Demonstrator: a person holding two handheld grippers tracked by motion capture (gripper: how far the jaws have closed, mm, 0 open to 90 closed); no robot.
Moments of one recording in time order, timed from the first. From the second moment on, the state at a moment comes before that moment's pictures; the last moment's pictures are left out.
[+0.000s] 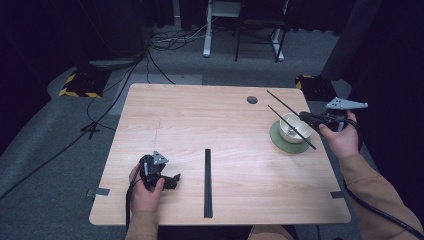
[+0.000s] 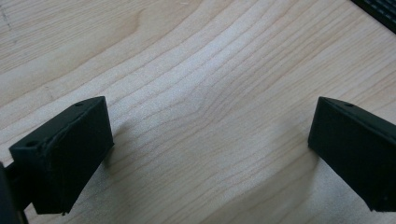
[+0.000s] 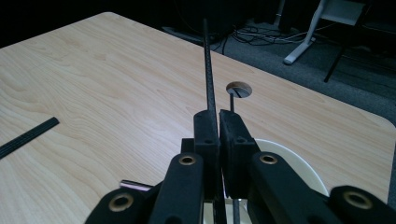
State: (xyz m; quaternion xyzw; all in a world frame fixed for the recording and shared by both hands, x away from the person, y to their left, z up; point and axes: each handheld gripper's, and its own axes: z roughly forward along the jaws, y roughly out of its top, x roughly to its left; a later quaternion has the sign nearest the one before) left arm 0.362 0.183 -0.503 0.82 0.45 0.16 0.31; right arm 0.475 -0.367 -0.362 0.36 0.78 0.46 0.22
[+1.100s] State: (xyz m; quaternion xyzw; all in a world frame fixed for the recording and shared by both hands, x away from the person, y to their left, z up) left arm 0.362 0.183 -0.503 0.82 0.45 0.16 0.31; right arm 0.503 -0.389 -0.425 0.42 0.78 0.42 0.20
